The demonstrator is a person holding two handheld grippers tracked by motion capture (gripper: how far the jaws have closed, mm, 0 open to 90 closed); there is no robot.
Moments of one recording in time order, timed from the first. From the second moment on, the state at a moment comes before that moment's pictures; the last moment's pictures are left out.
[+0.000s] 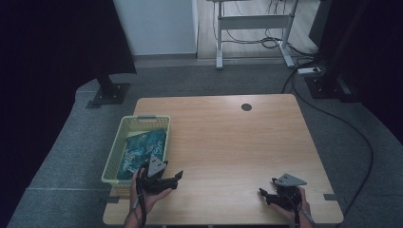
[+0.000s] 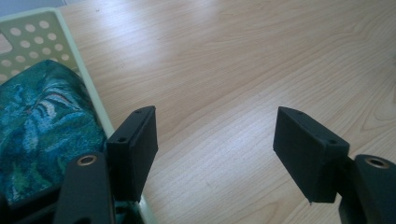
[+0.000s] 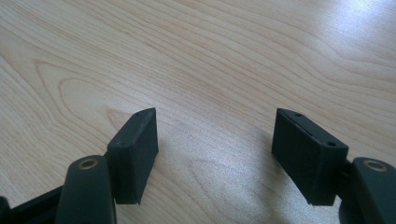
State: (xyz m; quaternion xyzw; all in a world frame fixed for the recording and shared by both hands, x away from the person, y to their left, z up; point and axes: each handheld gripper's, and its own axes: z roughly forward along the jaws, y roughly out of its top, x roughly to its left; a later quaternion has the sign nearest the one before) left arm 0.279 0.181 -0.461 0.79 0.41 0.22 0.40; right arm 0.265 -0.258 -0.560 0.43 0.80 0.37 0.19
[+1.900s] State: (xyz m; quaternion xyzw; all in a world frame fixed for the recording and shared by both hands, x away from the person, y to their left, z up) left arm 0.302 0.224 -0.461 0.77 0.47 0.23 0.37; right arm 0.264 -0.257 -0.560 0.43 0.80 0.37 0.20
